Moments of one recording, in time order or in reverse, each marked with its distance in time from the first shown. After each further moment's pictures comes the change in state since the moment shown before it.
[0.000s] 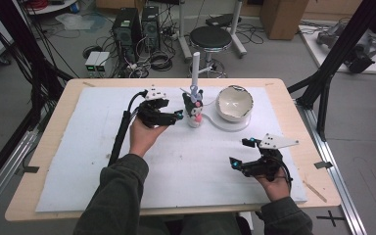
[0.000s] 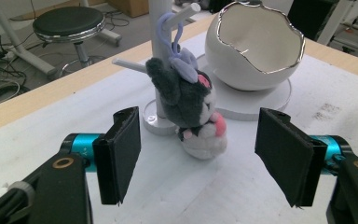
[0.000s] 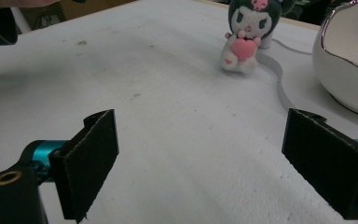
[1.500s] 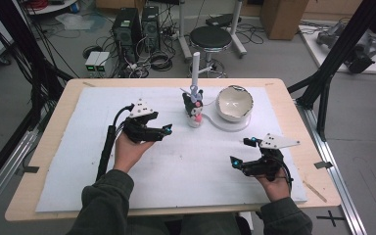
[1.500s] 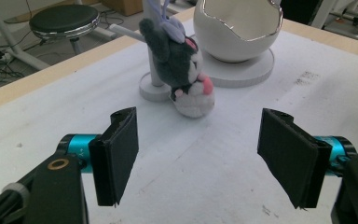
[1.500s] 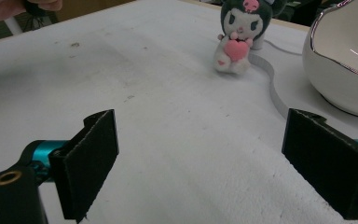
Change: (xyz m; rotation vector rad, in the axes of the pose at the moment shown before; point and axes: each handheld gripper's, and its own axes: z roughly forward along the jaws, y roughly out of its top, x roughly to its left) left arm -0.004 -0.035 -0.042 0.001 -0.020 0.034; right arm 0.000 0.001 -0.002 -0.004 -0.028 0.007
